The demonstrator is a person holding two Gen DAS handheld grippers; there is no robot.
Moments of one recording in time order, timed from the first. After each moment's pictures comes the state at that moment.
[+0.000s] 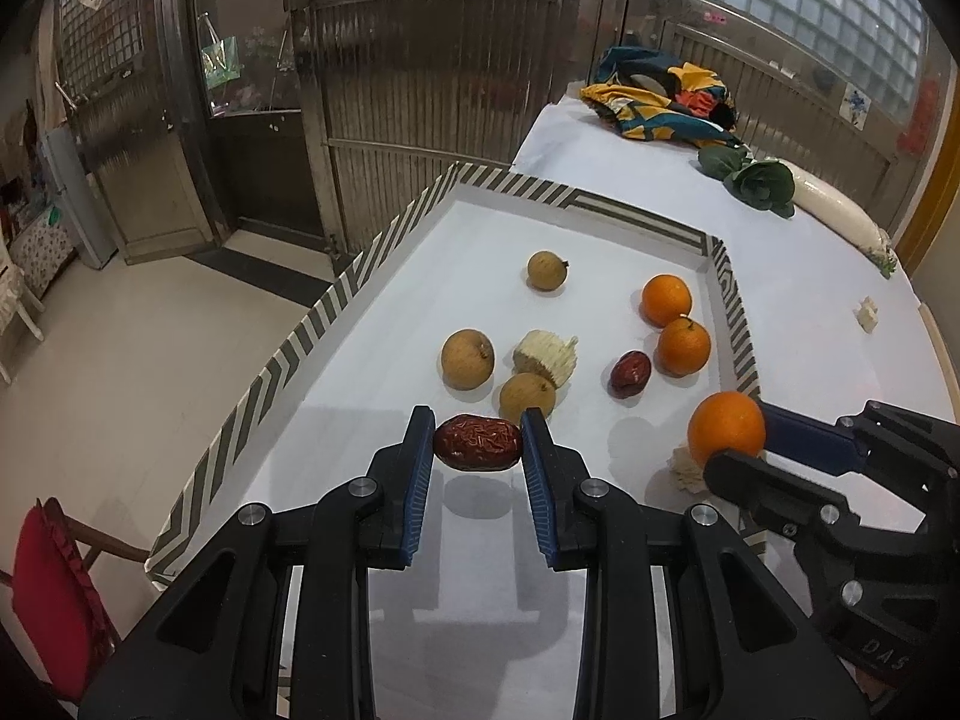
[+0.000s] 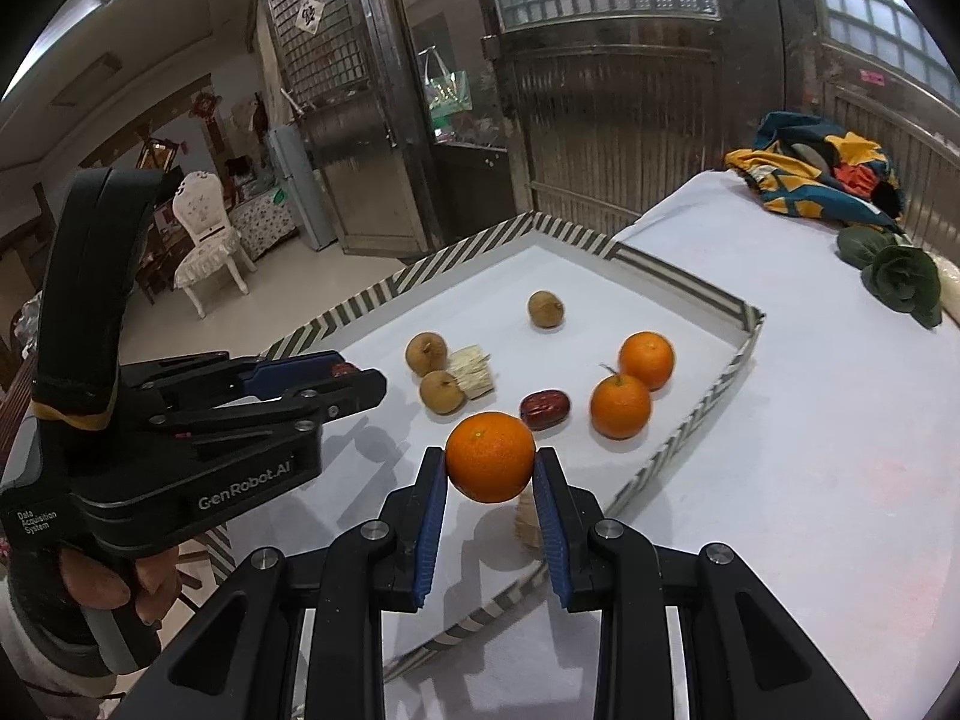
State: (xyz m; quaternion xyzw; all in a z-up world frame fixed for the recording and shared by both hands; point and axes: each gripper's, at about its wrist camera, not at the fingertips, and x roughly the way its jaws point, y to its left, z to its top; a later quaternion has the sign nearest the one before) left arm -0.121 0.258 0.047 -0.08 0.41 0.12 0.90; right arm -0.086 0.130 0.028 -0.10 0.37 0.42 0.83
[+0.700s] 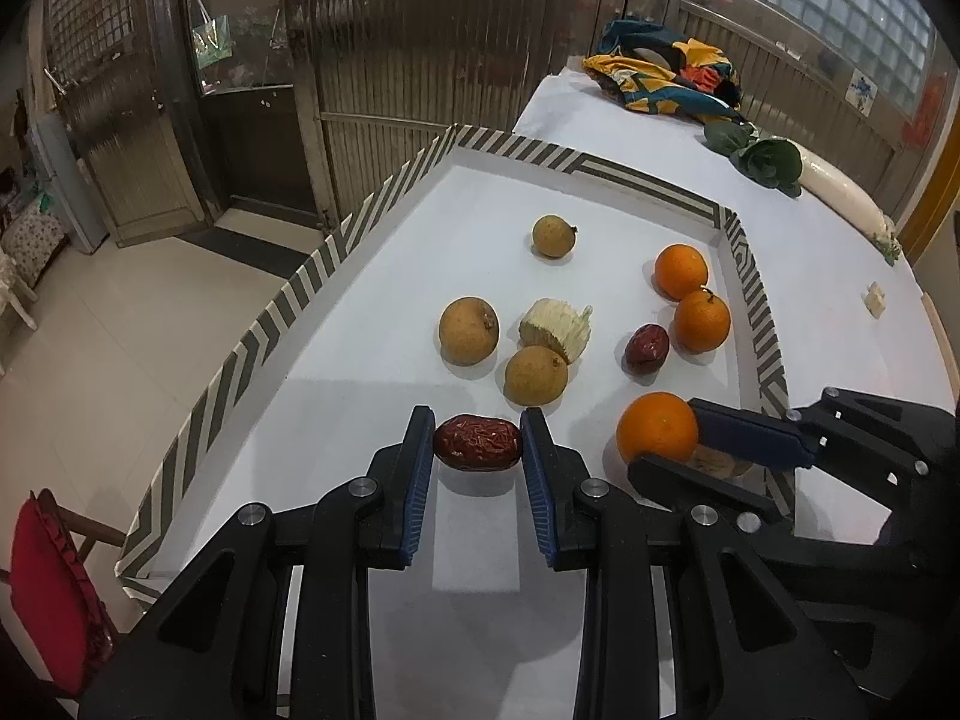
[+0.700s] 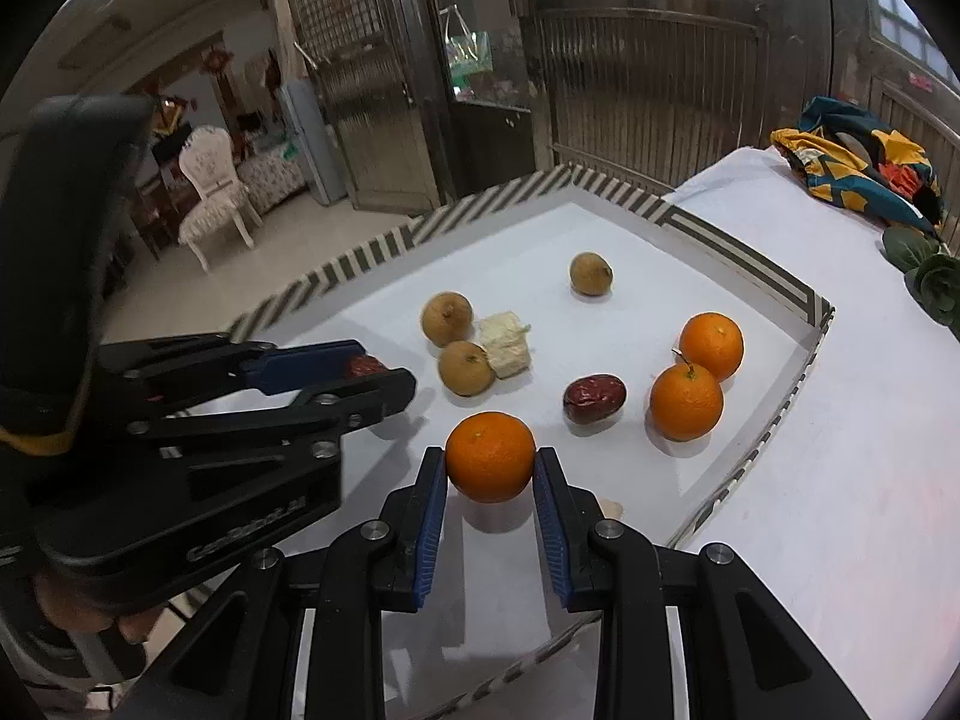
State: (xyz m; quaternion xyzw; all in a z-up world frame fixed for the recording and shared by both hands) left arm -0.112 0.263 0.031 -0.09 0.44 0.11 0.89; right arm -0.074 0.169 0.003 -0.15 0.40 0.42 0.80
